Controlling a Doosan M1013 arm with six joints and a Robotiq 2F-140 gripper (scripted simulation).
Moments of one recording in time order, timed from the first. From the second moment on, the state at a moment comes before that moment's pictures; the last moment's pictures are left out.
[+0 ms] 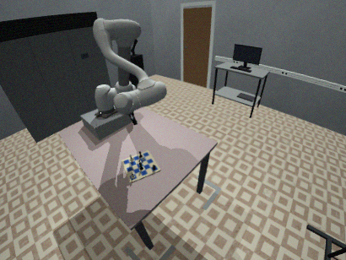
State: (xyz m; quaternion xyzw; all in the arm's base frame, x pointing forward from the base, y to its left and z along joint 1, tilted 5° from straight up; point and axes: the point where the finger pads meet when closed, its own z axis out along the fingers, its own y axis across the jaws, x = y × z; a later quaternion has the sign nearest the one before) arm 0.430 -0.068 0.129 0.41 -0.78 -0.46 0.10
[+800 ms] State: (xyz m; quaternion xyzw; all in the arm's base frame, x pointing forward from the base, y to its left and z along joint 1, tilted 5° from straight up) arm 0.692 -0.055 -0.033 0.49 -0.75 0.07 0.43
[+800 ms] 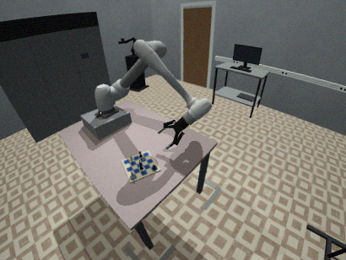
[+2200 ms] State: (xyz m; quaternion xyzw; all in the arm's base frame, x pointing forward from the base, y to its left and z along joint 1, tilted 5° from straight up) arm 0.754 -0.055 -0.073 0.48 -0.69 0.21 0.49
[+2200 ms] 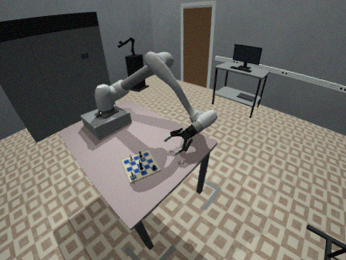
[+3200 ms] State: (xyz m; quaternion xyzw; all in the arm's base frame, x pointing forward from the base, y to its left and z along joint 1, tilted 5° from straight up) arm 0.757 -0.061 -0.005 0.48 -0.69 0.21 0.50
